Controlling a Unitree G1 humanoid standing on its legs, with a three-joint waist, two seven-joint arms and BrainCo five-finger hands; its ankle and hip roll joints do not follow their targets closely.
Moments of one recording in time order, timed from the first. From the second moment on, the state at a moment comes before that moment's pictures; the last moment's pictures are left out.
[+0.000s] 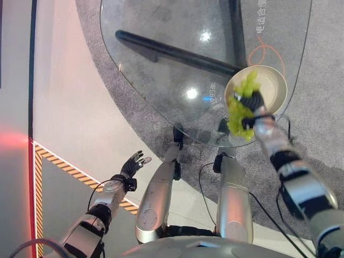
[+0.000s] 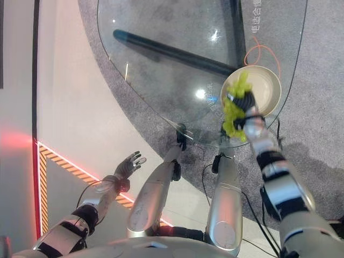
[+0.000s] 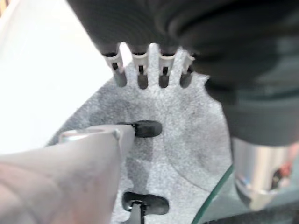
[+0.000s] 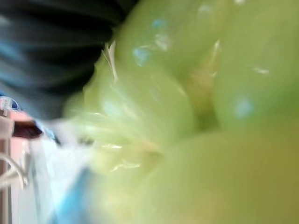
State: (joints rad) left arm -0.26 0.32 -0.40 0.91 -0.60 -0.15 -0.12; right arm -0.88 -0.59 0.36 0.95 0.24 -0.19 -0.19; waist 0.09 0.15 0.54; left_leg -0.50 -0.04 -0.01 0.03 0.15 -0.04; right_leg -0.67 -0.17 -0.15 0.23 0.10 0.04
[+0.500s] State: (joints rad) left arm -0.22 0.33 -0.43 0.87 -0.59 -0.13 -0.12; right arm -1.00 -0.73 0.37 0.85 0.37 0.07 -0.09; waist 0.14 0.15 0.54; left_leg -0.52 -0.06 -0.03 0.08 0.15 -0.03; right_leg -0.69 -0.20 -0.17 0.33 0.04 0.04
